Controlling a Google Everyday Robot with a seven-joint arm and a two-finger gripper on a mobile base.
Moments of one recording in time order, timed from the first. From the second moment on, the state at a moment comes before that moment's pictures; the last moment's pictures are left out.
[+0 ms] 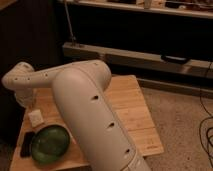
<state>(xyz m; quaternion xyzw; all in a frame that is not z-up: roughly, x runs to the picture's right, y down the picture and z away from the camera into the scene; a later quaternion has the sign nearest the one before) -0.420 0.093 0.794 -0.33 -0.05 0.25 0.91</state>
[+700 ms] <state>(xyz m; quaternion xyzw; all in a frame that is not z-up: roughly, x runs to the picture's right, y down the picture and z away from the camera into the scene) -0.426 0.139 0.832 -0.33 -0.03 0.22 0.92</state>
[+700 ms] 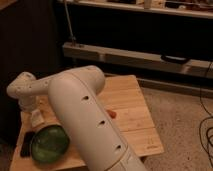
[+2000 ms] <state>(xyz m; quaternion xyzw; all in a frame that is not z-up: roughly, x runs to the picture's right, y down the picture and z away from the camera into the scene) -0.447 0.153 0.857 -0.36 -0.01 0.24 0.90</state>
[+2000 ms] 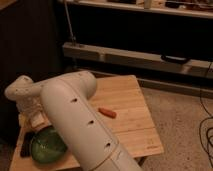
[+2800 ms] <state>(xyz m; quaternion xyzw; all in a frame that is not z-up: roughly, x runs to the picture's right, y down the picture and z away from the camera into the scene) -0.435 0.155 0.876 -0.36 0.01 0.26 0.90</state>
